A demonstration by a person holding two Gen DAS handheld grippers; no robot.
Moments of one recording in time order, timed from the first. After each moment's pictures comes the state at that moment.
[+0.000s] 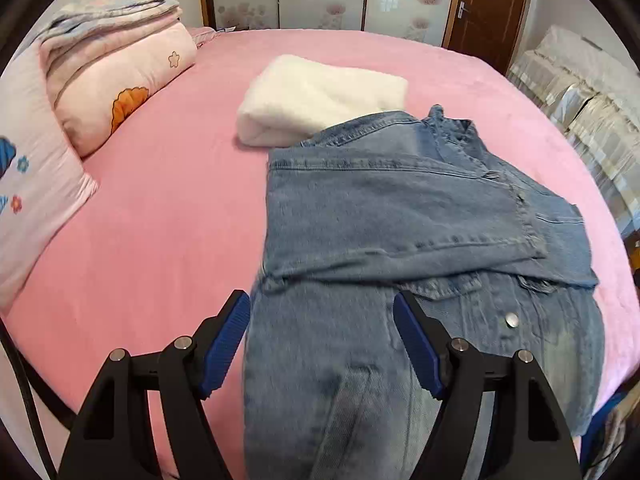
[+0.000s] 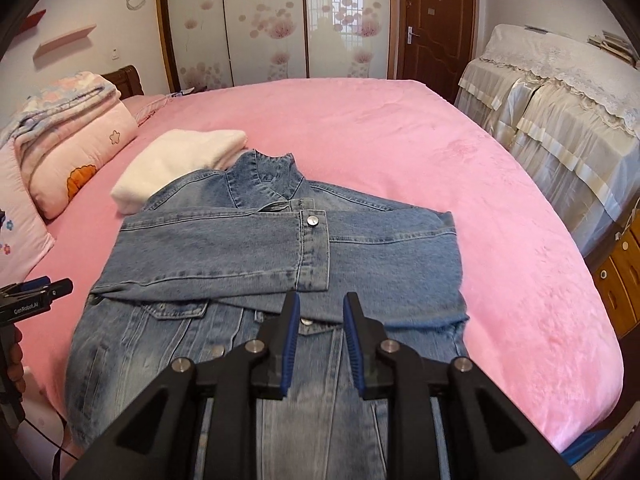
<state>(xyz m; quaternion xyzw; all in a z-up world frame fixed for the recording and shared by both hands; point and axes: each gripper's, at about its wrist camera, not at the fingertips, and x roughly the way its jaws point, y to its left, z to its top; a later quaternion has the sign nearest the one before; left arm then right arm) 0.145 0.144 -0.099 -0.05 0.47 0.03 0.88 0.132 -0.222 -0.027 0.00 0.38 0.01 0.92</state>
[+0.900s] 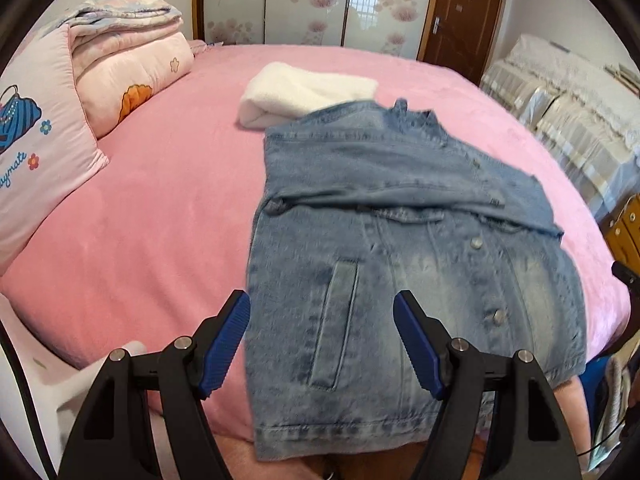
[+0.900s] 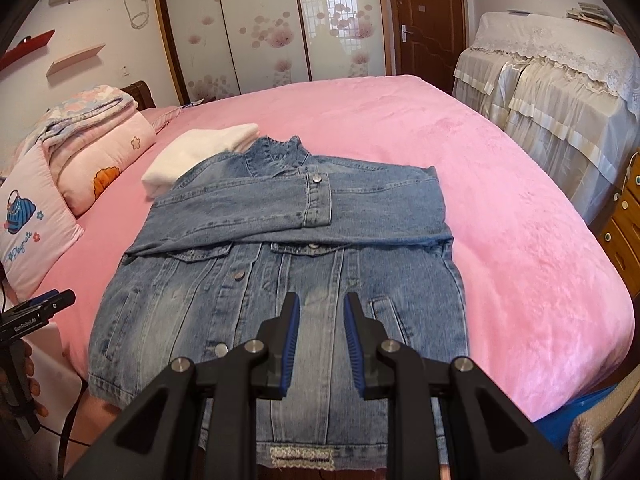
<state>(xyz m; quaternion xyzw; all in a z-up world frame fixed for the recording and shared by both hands) 0.027 0.147 -0.109 -0.05 0.44 -0.01 0.90 0.026 -0.240 -0.047 0.04 0.38 0.03 0.92</state>
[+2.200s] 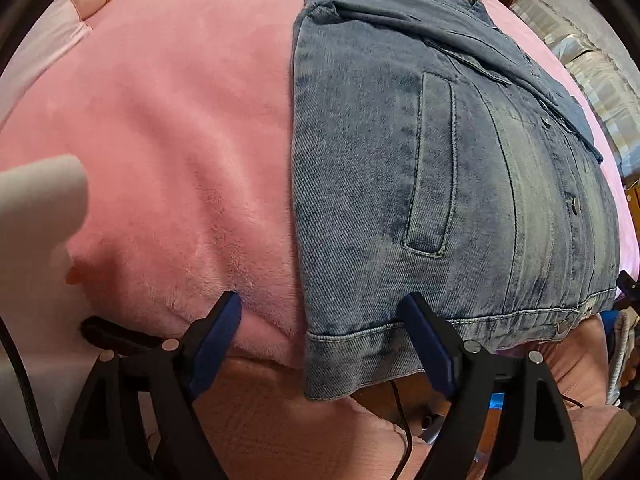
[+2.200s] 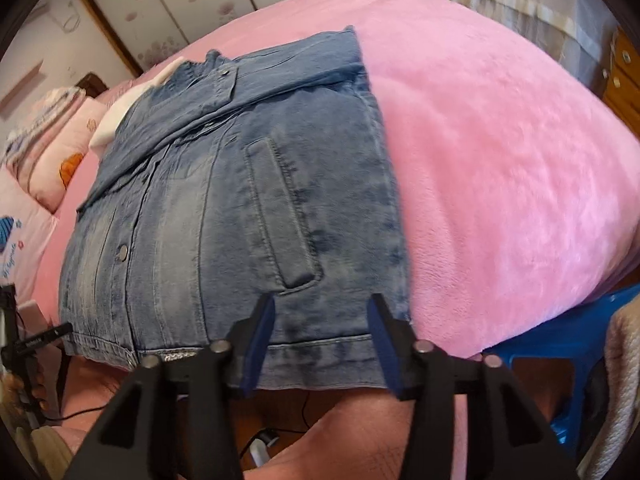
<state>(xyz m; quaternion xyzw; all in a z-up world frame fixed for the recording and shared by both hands) 0.019 0.192 -0.239 -0.08 0.60 -0.03 0.80 -0.008 -0.349 -0.168 0.16 0.50 0.01 0.85</state>
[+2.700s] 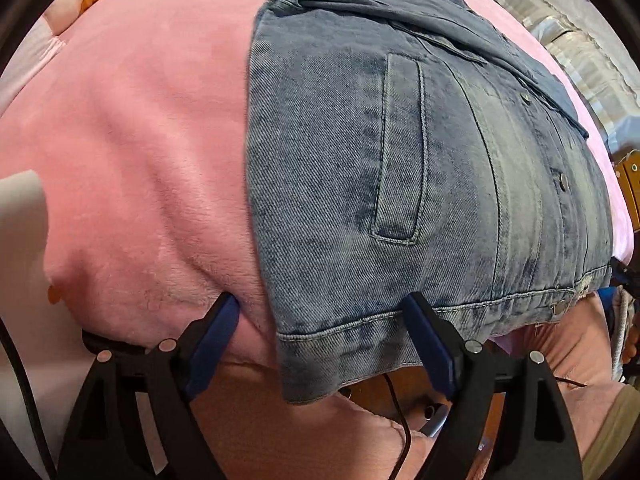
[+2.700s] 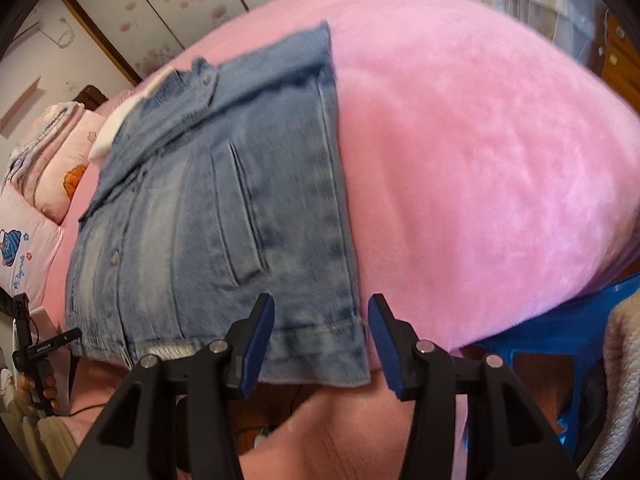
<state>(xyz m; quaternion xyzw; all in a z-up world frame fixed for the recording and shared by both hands) 0.023 0.167 -0.249 -0.07 0.60 -0.07 0.79 -0.014 -0.383 -0.186 0.18 0.52 0.03 0.83</state>
